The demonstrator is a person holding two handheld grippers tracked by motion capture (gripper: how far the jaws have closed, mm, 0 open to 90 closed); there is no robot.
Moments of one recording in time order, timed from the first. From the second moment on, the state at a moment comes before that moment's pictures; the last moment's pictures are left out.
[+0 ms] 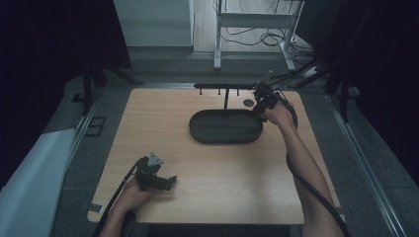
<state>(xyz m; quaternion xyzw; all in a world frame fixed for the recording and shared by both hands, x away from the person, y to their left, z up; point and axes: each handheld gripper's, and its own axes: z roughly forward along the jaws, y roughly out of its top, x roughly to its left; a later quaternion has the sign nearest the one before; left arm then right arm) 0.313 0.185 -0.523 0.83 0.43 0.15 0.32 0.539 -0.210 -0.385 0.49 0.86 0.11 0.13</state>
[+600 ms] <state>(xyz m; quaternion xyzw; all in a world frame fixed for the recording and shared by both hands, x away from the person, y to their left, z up) 0.313 0.186 -0.523 0.83 0.43 0.15 0.32 0.515 -0.220 -0.385 0.47 0.86 0.12 0.12</state>
